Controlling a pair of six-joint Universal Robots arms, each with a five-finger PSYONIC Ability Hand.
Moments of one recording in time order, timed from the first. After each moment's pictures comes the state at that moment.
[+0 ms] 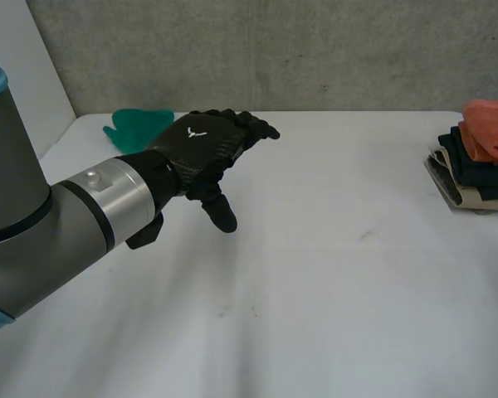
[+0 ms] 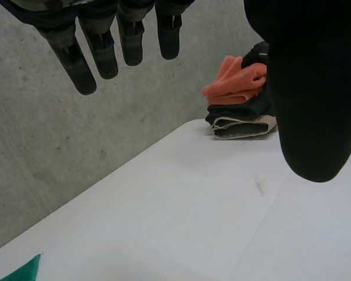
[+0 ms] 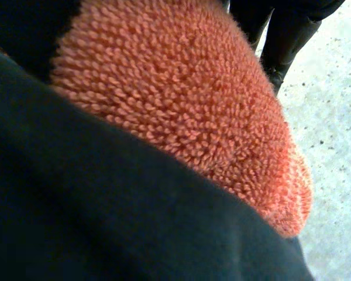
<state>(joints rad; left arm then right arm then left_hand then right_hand) 4.17 -1.78 -1.34 2.96 -1.23 3.29 1.13 -0.48 0.86 -0.91 0.65 3.13 0.20 0.21 0.21 0.21 0.05 0.86 1.14 1.09 1.18 0.89</state>
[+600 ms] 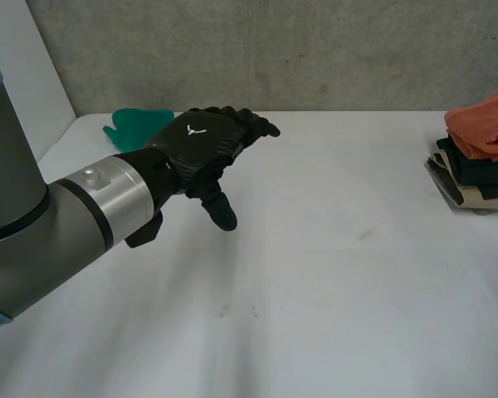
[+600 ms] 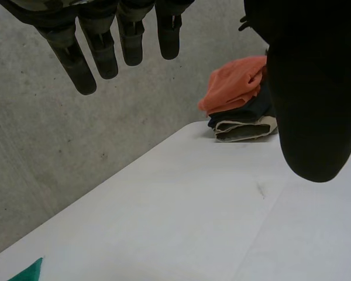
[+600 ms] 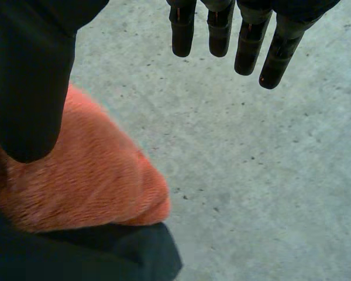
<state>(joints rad) 4.17 -1.78 -1.34 2.95 -1.23 3.29 1.05 -0.76 1.07 -0.90 0.70 3.13 0.20 0.21 0.21 0.21 0.05 0.20 0.22 0.22 0.24 0.07</state>
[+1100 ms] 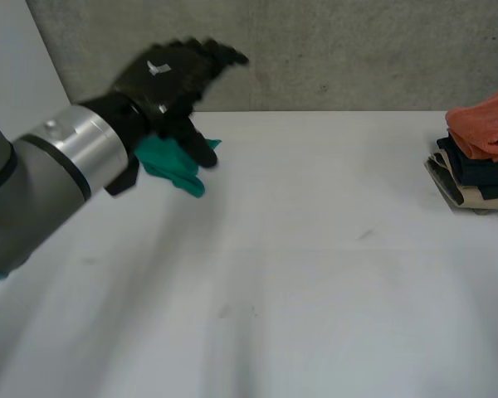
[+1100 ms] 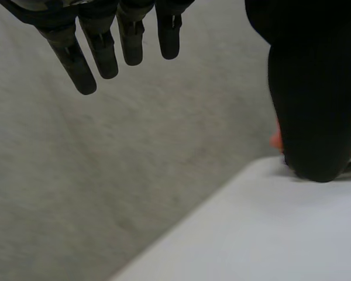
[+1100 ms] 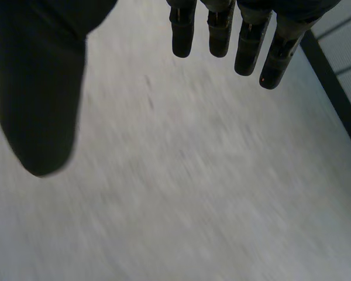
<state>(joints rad) 4.25 -1.74 -1.30 3.12 -1.27 3.25 1.11 -1.12 0.96 -0.81 1.10 3.11 0.20 0.21 0.21 0.21 0.05 0.21 0.22 0.22 0.24 0.07</state>
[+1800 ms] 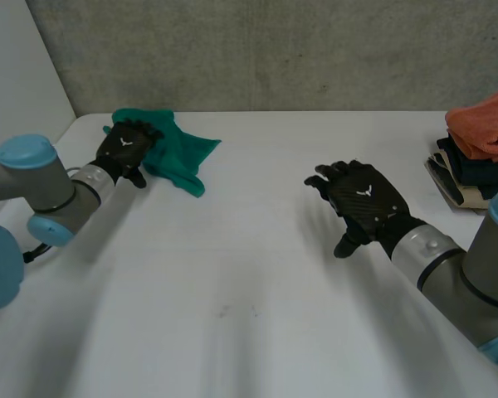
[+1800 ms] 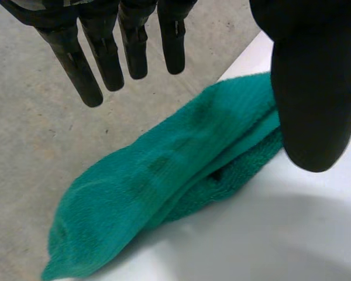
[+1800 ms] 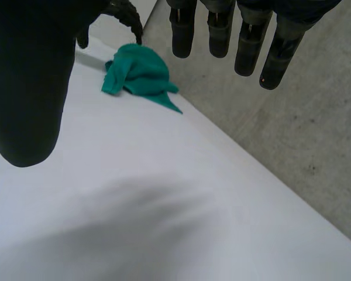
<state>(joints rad) 4.59 -2.71 -0.69 3.38 -1.10 3.63 1.89 -1.23 1.77 -0.38 1.14 2.78 0.32 0.32 0.32 0.32 0.15 0.21 0.22 0.22 0.24 0.07</state>
